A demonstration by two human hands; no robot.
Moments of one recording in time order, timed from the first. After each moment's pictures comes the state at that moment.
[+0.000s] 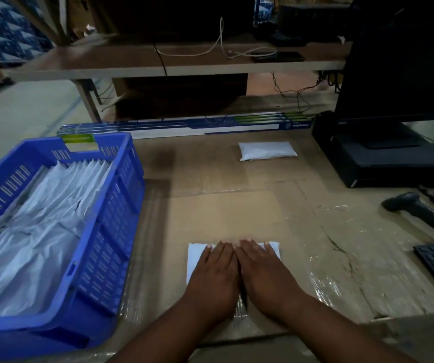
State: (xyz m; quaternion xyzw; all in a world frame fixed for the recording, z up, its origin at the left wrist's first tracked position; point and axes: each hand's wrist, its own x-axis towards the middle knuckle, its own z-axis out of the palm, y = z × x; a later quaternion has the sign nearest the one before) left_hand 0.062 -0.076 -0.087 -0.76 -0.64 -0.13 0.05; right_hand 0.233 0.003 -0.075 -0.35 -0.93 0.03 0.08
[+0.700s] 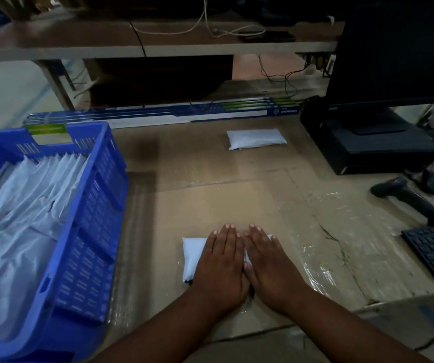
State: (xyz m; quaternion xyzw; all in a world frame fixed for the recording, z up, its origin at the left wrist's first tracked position) left_hand 0.084 -0.049 -0.084 -0.77 -0.63 -0.11 0.03; right_hand 0.259 0.015 -0.103 -0.40 -0.91 0.04 0.06
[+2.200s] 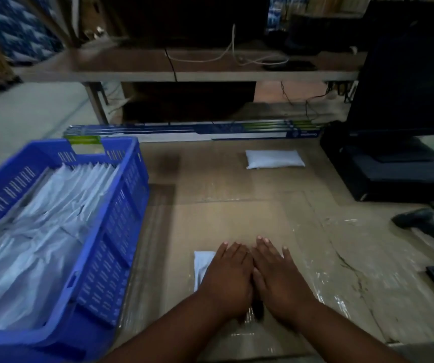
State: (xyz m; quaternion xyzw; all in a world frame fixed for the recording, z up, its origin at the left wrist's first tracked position) left_hand 0.074 -0.038 -0.054 -0.75 -0.66 -0.09 -0.03; right_hand 0.238 0.027 -0.057 -0.41 -0.90 0.11 0.03
